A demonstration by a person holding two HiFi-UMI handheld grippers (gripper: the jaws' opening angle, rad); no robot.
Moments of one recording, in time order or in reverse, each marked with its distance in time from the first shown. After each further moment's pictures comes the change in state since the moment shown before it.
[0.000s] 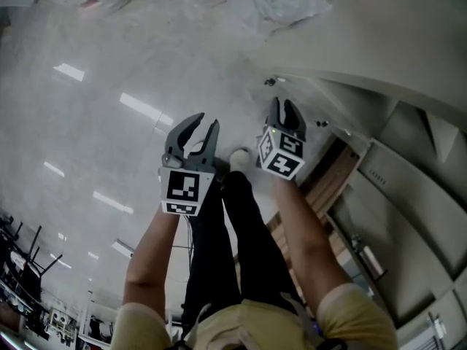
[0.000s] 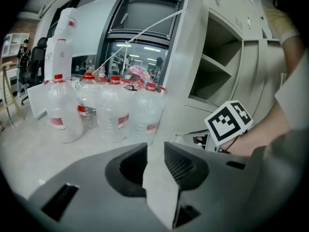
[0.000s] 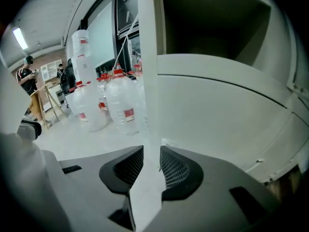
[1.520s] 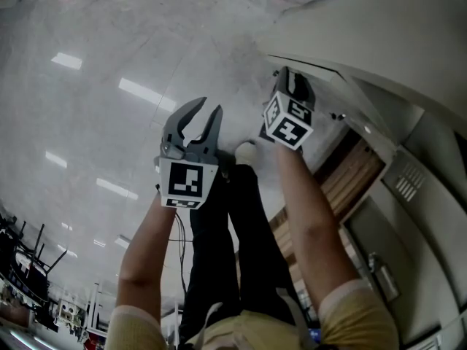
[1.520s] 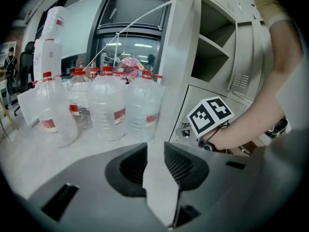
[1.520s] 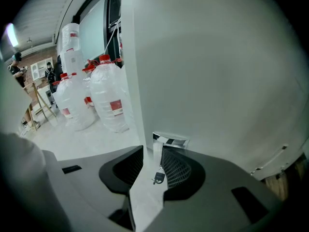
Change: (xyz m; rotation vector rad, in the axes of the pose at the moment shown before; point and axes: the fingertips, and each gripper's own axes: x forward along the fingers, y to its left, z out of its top) left arm 0.055 0.017 -0.040 0.097 0.040 -0.025; right arm 0.099 -0.014 -0.029 0.052 0.014 -0.079
